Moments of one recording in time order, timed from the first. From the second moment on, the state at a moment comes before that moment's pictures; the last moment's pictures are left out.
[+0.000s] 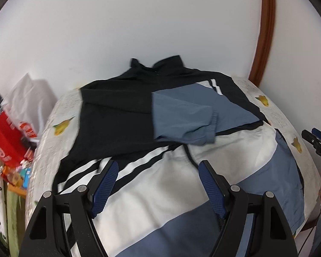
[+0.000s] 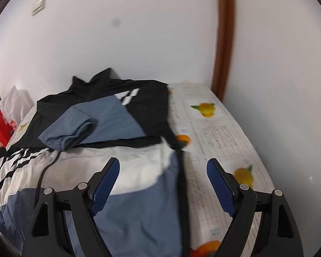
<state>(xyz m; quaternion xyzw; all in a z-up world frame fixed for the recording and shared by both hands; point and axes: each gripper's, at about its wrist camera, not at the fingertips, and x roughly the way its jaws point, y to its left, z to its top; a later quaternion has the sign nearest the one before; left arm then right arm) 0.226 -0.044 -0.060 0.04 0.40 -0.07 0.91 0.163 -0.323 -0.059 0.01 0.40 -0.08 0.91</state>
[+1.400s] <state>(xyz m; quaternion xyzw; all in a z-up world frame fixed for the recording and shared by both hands) 0.333 -0.036 -0.075 0.02 0.40 -0.07 0.91 0.211 -0.285 -0.074 -0.03 0.42 -0.01 0.91</state>
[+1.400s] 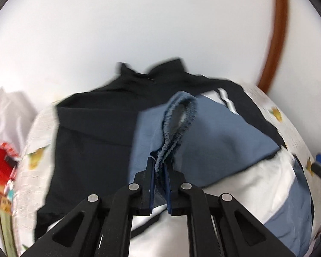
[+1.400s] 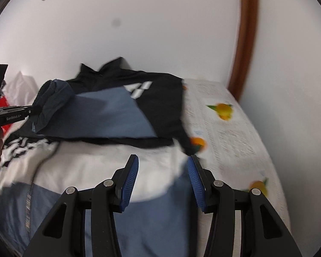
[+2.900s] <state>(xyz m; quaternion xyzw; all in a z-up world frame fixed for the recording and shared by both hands) 0.221 0.126 -0.121 -0.07 0.45 0.04 0.89 0.157 -0.324 -0.122 0.00 0.49 -0.07 0.87</state>
